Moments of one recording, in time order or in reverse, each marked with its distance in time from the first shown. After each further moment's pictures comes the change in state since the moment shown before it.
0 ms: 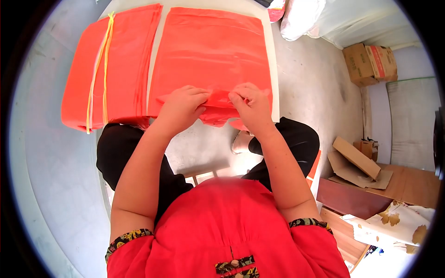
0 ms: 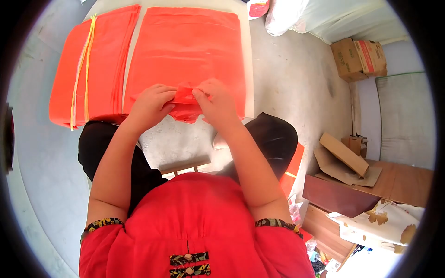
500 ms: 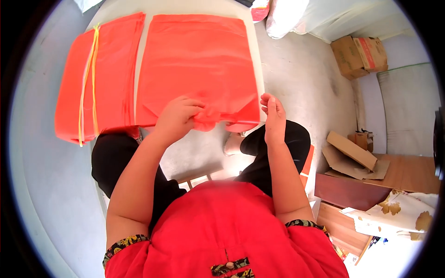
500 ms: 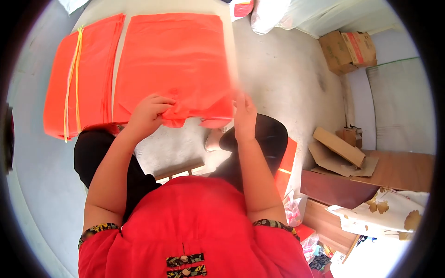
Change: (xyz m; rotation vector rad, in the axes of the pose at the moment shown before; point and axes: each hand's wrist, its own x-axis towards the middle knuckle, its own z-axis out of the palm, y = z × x) left_hand 0.004 0.010 0.021 -0.144 -0.009 0.019; right_hand -0.043 0.071 -0.056 0.359 0.433 0.355
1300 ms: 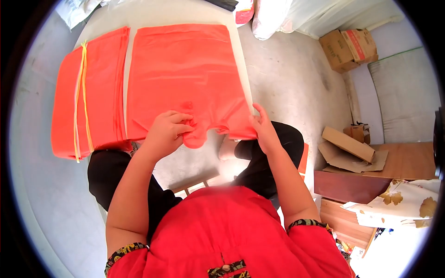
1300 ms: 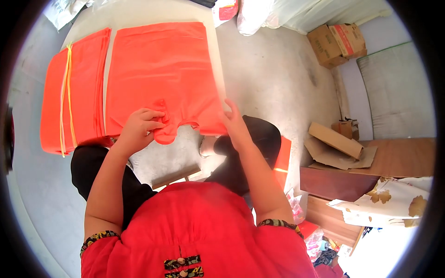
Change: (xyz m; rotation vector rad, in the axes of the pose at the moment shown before) left_hand -0.002 0.003 -0.003 0.058 -0.068 0.121; right_hand -0.002 0.025 -0.047 0.048 -0.301 0.268
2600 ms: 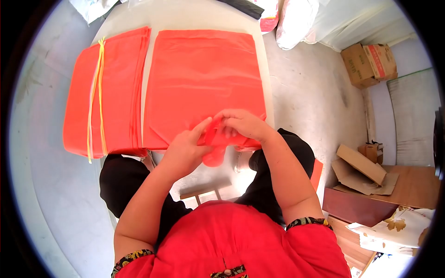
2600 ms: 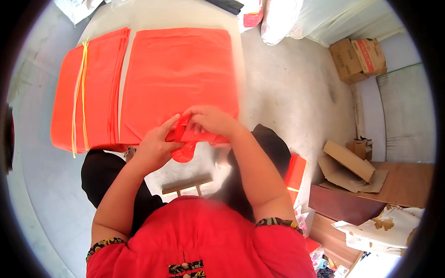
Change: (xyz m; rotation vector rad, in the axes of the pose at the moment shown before) left_hand -0.002 0.019 0.000 0.123 -0.019 -0.103; right_hand 0.086 -0.073 0.102 -0.341 -0.668 0.079
